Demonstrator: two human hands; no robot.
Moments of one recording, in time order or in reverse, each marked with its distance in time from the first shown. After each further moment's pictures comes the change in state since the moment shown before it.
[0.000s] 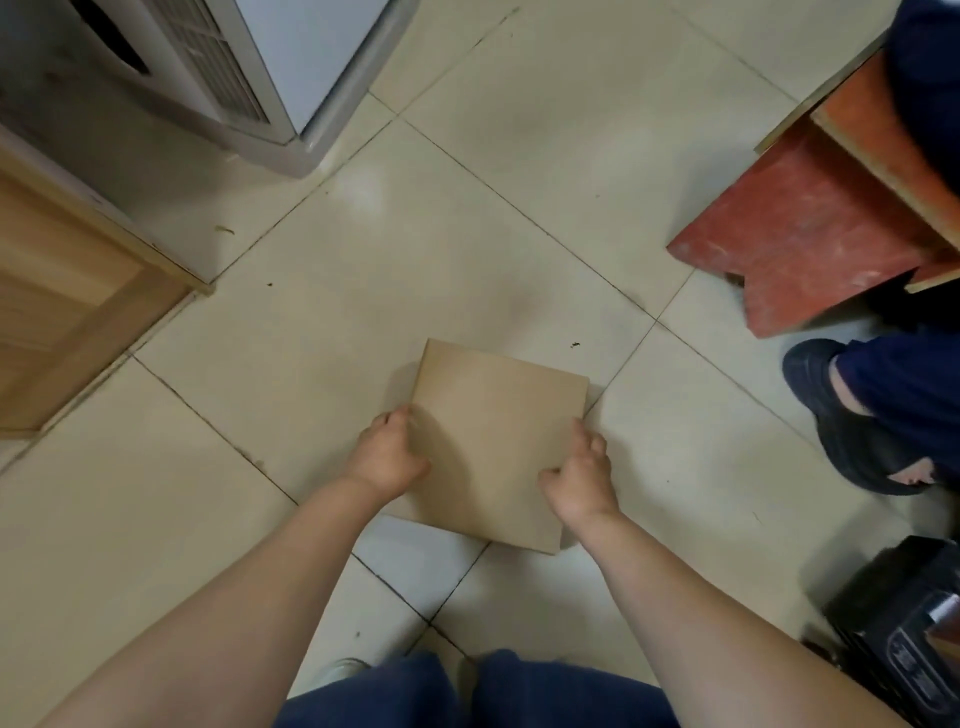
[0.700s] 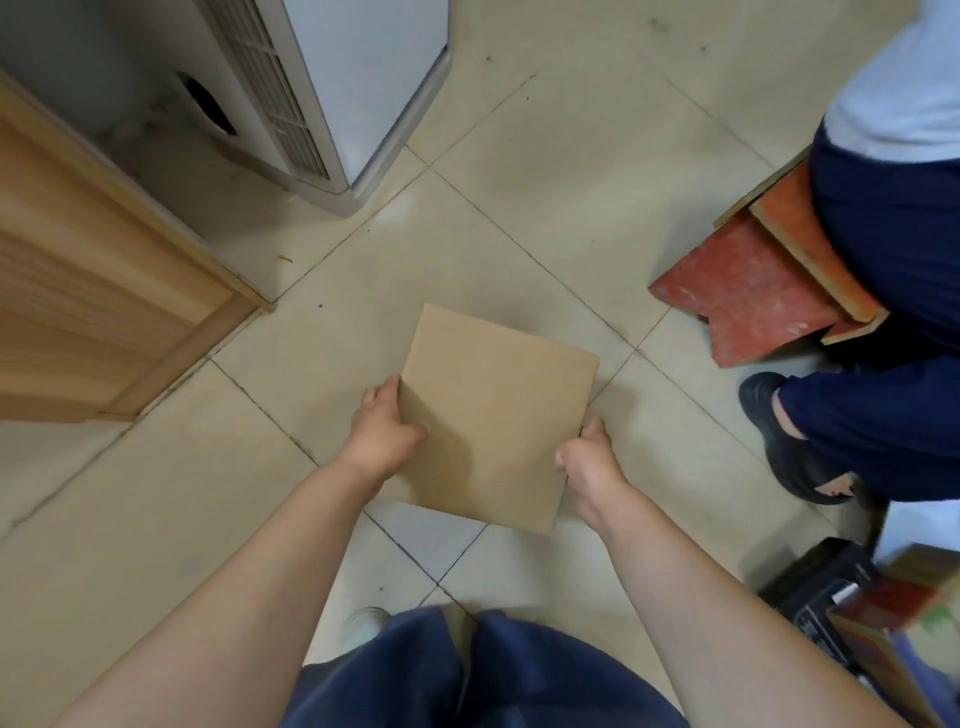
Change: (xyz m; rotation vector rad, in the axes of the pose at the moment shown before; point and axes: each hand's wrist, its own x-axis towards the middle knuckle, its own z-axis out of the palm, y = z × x) left_hand -0.113 0.059 -0.100 -0.450 0.149 -0.065; right_hand -0.074 -0.065 -0.089 0.721 -0.118 0.253
